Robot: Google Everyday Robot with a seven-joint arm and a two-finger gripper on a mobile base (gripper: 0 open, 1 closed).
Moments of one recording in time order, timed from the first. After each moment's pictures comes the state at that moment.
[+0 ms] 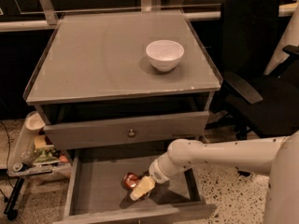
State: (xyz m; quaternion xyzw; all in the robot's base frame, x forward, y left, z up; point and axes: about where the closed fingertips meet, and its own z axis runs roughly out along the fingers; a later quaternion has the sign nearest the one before) arm 0.485 -0.003 0.450 -0.41 0.86 0.25 0.15
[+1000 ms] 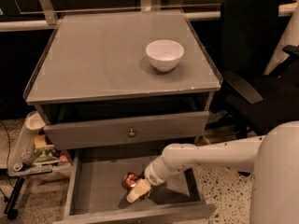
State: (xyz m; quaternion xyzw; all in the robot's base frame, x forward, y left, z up) arm 0.488 0.014 0.428 -0.43 0.86 0.24 0.16
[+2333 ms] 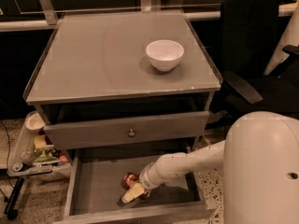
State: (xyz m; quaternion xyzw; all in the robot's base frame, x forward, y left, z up) arm 0.505 0.036 0.377 -0.42 0.86 0.23 0.19
